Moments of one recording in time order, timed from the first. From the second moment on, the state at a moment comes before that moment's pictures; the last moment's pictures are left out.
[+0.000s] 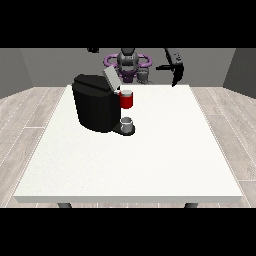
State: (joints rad) left arm -0.22 0.11 0.30 -0.73 -0.20 -0.37 -0.42; right arm -0.02 -0.01 0.18 -1.49 0.06 0.02 -0.20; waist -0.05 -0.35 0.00
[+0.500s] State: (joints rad) left arm -0.19 0.09 0.24 -0.92 -0.15 -0.42 -0.46; right arm -0.15 -0.01 0.16 -1.54 0.14 -0.11 -0.14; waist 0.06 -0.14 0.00
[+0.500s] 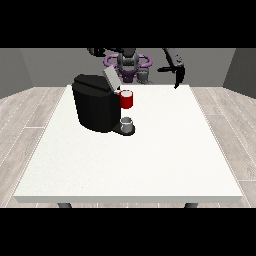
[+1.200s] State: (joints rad) left arm -0.10 0.09 0.17 -1.13 -0.11 -0.44 -0.46; right arm -0.38 -0.01 0.05 -1.37 0.19 -0.18 -0.12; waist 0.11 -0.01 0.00
